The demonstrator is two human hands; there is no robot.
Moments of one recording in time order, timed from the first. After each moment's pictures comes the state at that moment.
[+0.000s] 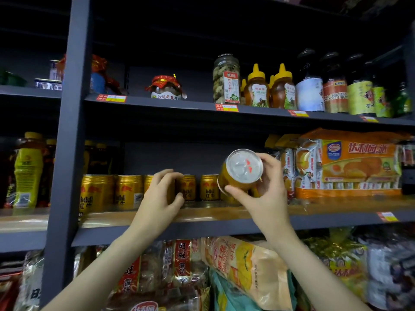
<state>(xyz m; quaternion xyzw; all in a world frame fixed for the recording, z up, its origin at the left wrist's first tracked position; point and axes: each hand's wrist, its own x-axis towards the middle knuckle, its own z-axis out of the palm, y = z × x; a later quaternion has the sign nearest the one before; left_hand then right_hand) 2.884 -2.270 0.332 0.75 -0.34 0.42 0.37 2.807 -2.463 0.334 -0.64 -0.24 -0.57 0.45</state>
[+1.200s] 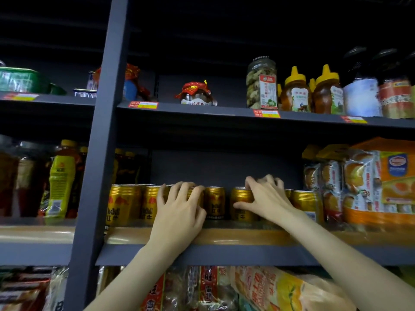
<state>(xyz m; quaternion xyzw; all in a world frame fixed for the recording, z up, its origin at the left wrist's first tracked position) 2.933 -2.259 0.333 0.80 -0.20 0.56 0.07 2.917 -2.464 0.383 -0.93 0.00 -0.36 -0.07</state>
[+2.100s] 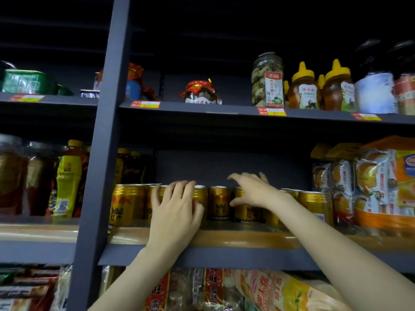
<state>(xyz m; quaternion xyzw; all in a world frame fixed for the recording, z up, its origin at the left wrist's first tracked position) 2.938 -2.257 0.330 0.77 -0.15 0.61 0.11 2.948 -2.447 0.410 -0.96 -0.07 -0.28 -0.05</state>
